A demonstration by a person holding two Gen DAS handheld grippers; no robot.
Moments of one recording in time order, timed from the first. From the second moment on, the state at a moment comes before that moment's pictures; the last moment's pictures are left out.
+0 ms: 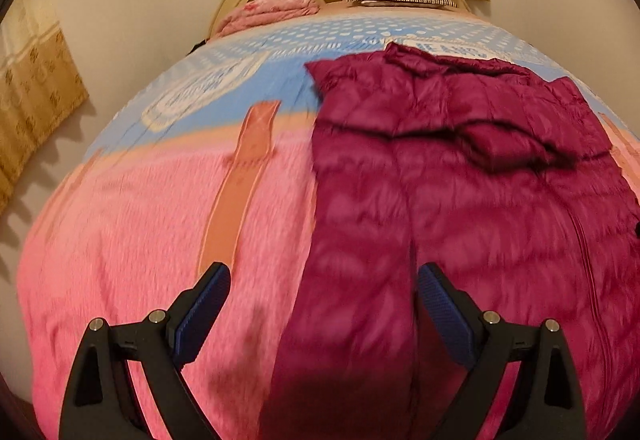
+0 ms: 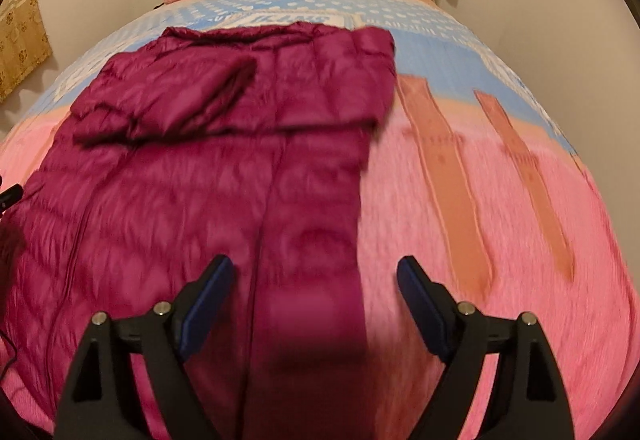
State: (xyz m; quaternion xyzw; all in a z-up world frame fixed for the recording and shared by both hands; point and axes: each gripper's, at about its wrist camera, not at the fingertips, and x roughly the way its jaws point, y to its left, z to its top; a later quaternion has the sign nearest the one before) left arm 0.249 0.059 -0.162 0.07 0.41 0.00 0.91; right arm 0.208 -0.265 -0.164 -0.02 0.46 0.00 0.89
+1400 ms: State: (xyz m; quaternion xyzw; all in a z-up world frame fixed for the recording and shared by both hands) left arm 0.129 0.078 -0.198 0.01 0.43 -0.05 0.90; right arm 0.056 -0.263 -0.190 0.03 0.42 0.00 0.91
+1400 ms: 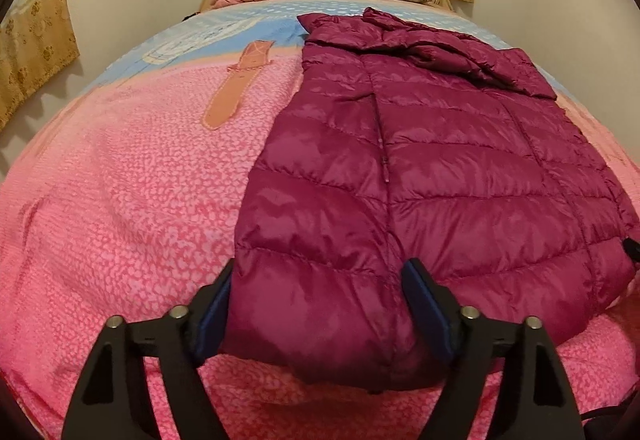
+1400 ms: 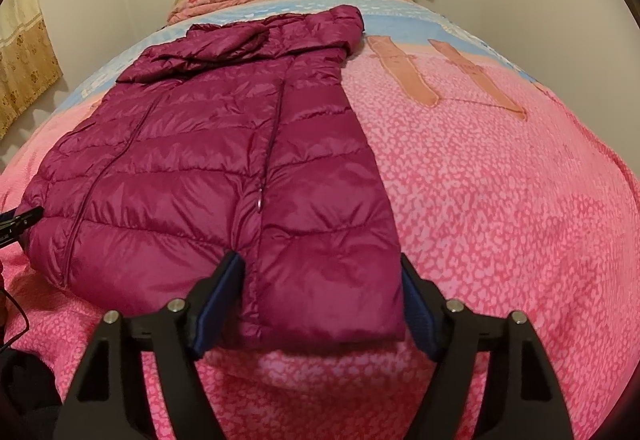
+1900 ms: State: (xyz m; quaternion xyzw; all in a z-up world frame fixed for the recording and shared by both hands) left arm 0.107 0.069 -0.156 0.04 0.37 -0.09 0.92; right arm 0.038 -0.255 -0.166 0.04 0.37 0.06 0.92
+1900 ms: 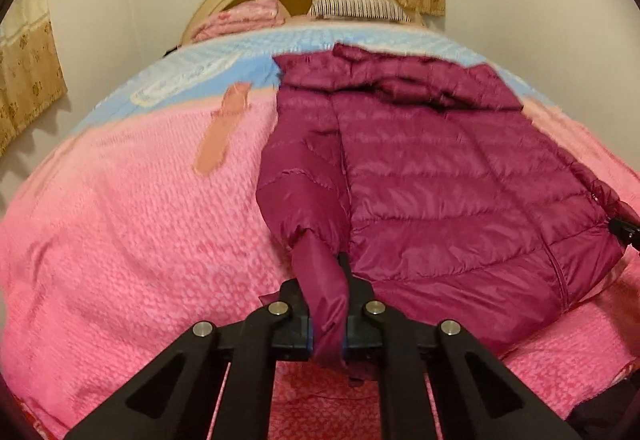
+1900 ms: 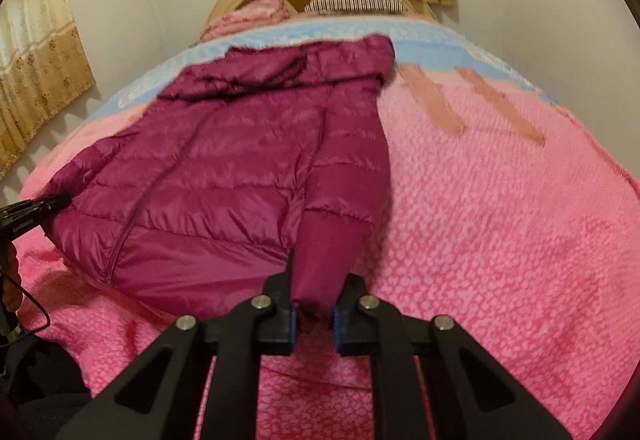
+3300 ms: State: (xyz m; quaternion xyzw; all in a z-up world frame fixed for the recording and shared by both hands) left arm 0.364 0.032 -0.104 0.05 0.26 0.12 0.96; right arm 0.291 -0.273 -0.088 0.03 0.27 -0.07 0.96
